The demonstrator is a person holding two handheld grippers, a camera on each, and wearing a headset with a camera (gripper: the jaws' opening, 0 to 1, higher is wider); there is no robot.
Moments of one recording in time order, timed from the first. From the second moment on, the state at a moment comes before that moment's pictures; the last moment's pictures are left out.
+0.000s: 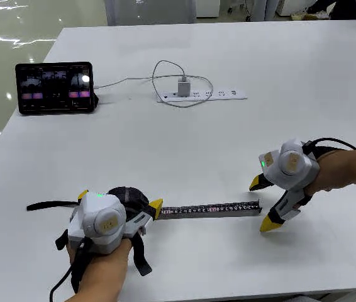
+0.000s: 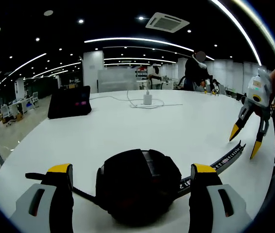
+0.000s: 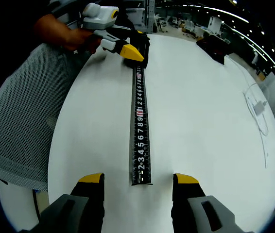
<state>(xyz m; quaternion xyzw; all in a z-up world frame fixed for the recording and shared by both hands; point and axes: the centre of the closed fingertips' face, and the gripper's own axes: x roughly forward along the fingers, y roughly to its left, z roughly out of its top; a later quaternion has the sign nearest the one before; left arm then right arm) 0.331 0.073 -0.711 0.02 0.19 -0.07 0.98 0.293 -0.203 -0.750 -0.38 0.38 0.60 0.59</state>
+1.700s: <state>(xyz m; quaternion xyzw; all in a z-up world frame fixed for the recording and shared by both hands) 0.332 0.069 -0.714 0.01 0.20 -0.07 0.98 0.295 -0.205 -0.755 -0.37 0.41 0.58 0.60</state>
